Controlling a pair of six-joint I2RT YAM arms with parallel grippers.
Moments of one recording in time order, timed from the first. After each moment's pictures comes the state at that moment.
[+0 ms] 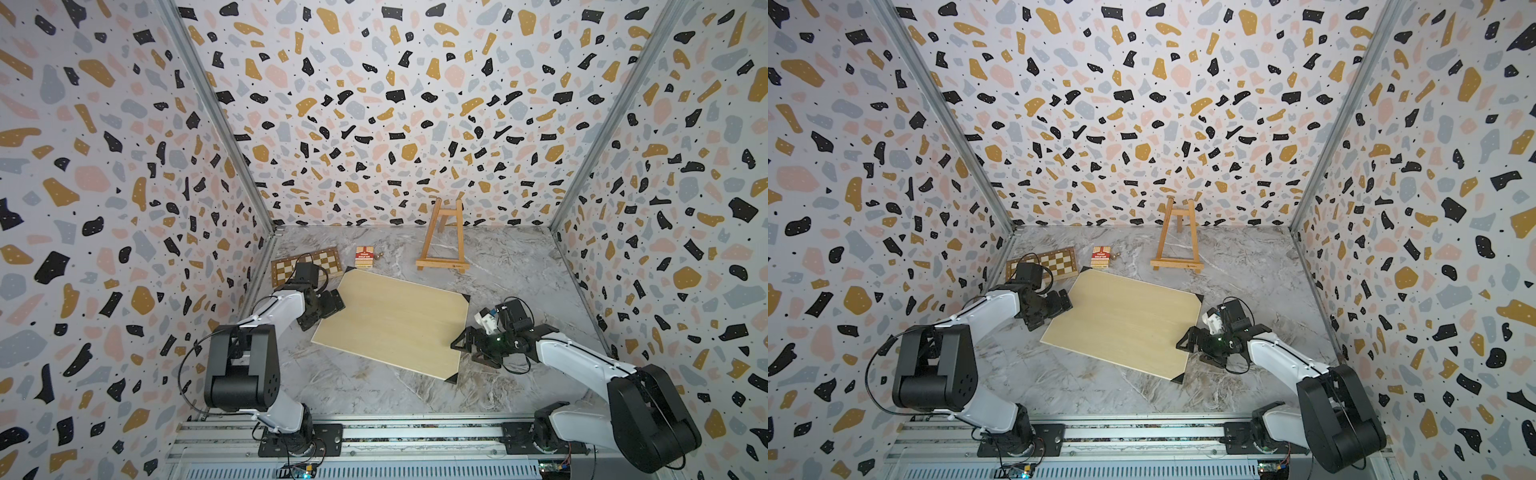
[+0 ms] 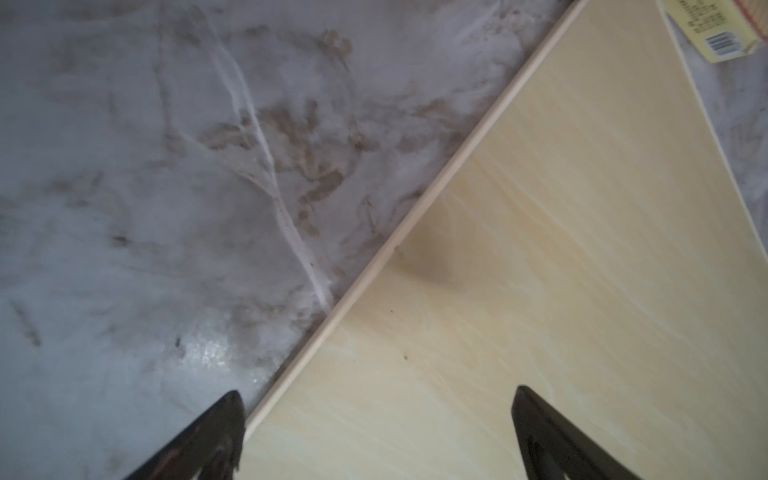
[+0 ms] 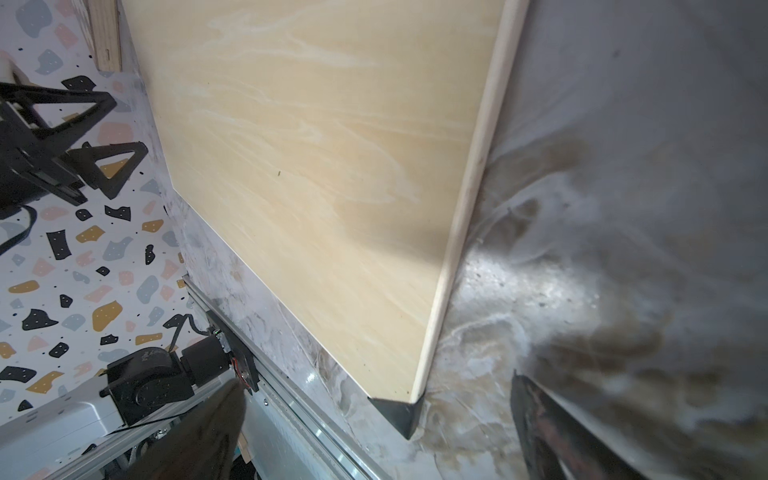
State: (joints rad) left arm 0.01 1.59 0.93 -0.55 0.12 -0.48; right arm 0.37 1.26 0.54 -0.37 -0.65 0.64
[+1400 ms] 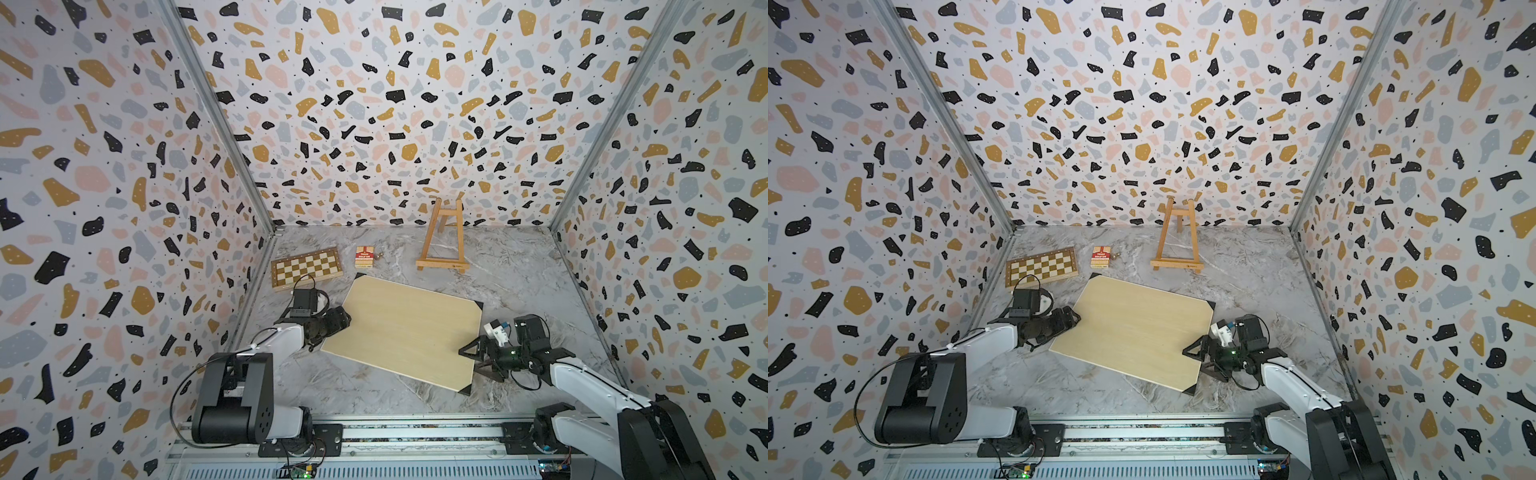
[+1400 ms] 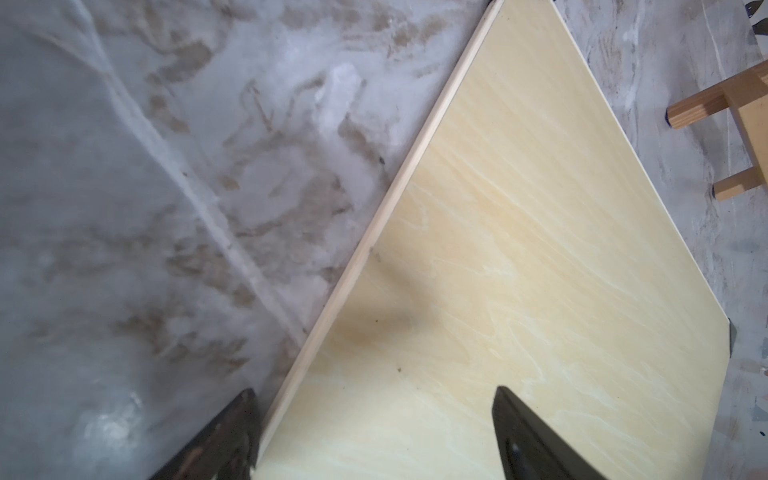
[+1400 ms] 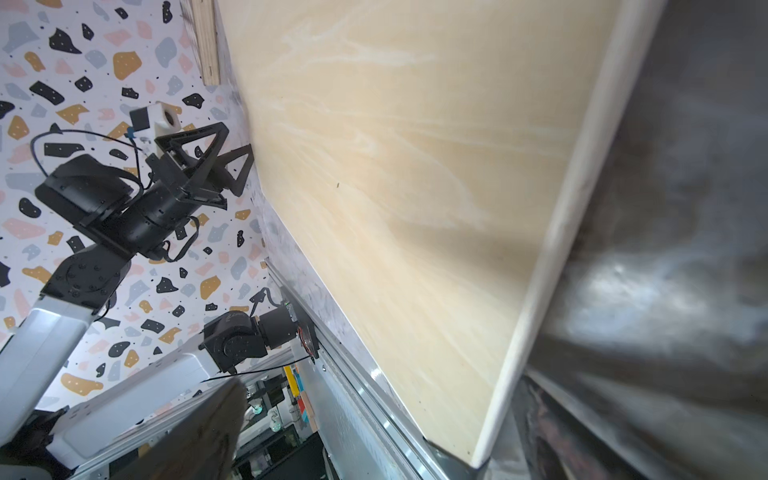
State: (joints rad) left arm -0.04 1.38 0.57 -0.21 0.34 -0.50; right arm 0.26 1.06 0.30 -0.22 -0.89 0.75
